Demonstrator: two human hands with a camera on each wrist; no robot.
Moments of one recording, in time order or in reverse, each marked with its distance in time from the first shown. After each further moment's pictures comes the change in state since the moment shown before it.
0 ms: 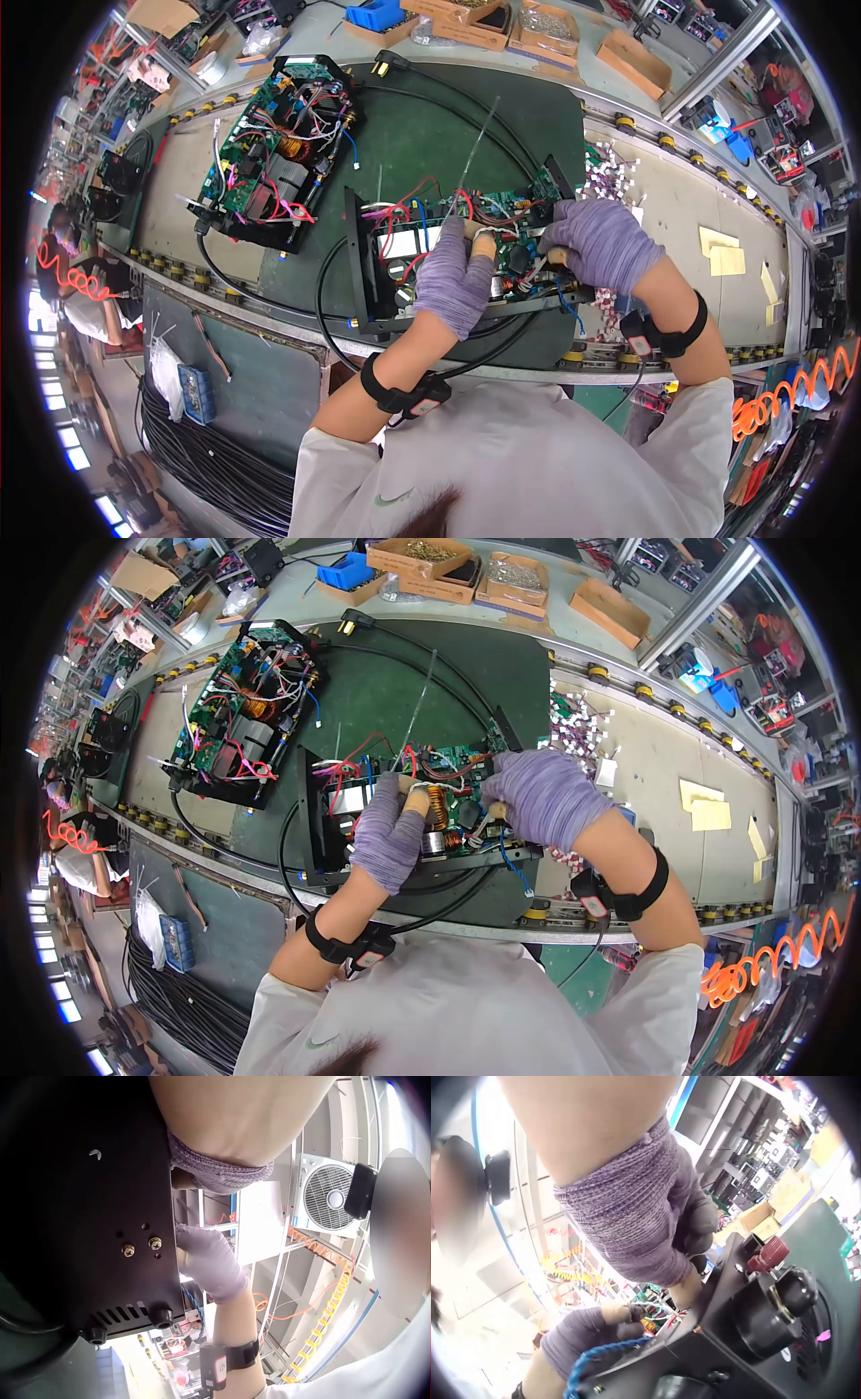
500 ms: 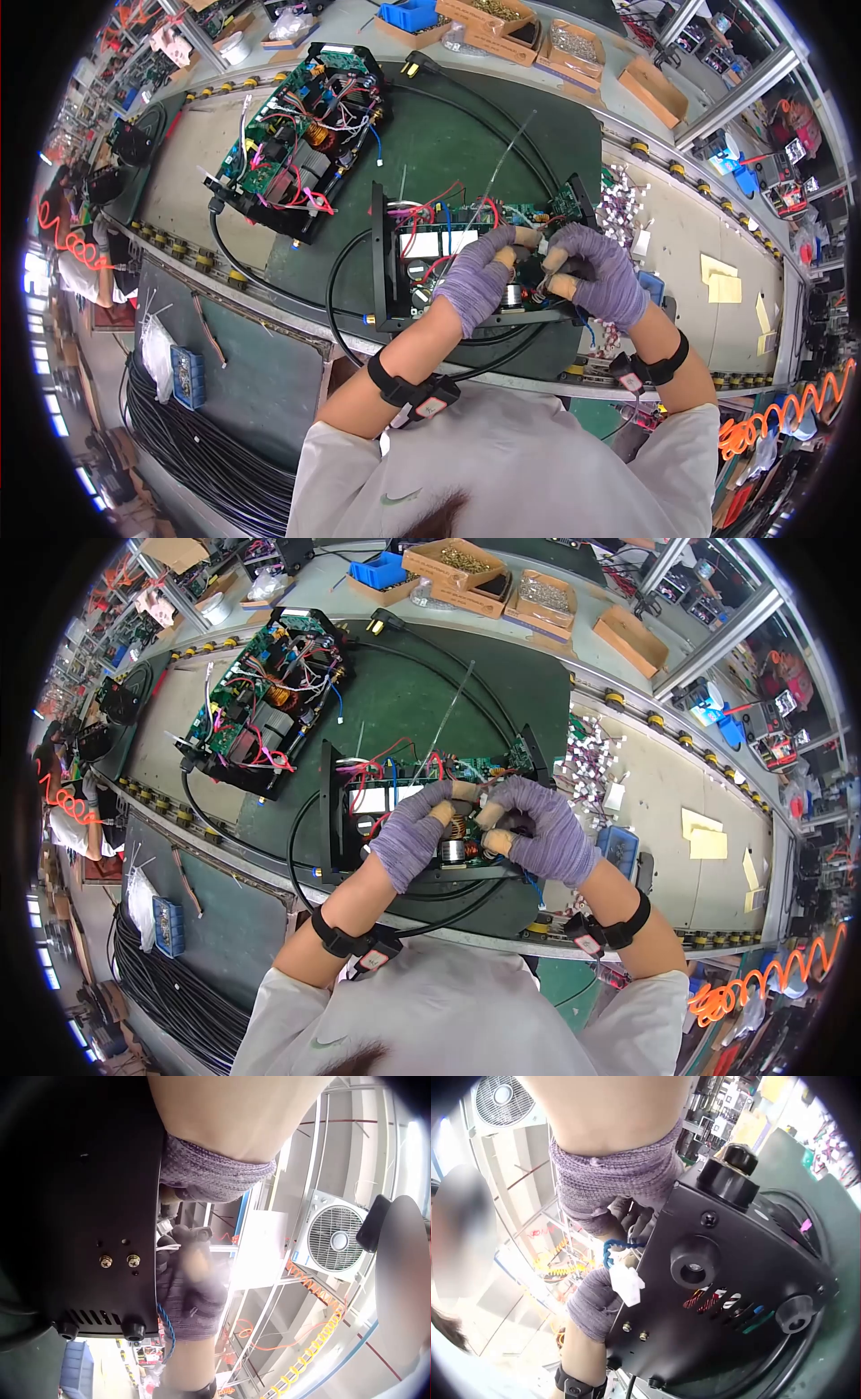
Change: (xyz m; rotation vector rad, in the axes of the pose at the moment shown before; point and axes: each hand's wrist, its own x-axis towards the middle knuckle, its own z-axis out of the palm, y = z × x) left_hand 0.013 0.004 -0.011 -0.299 -0.368 -0.084; right_hand -0.003 -0.003 0.064 1.118 0.372 -0.110
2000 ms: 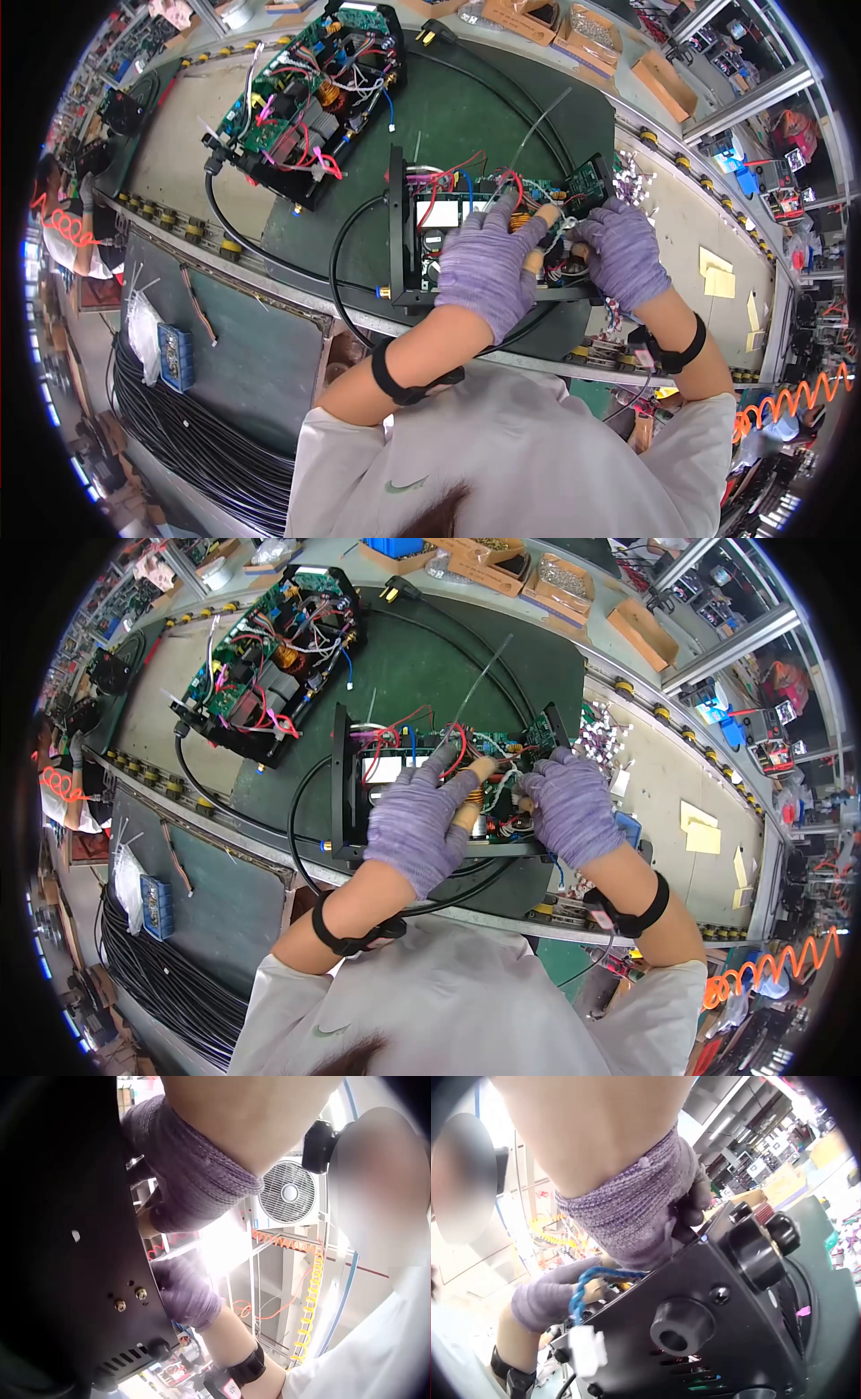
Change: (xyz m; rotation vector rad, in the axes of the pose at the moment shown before) left_hand -0.040 0.035 0.007 1.261 0.292 0.302; right_hand 0.015 -0.032 0.010 -1.414 -0.051 -0.065
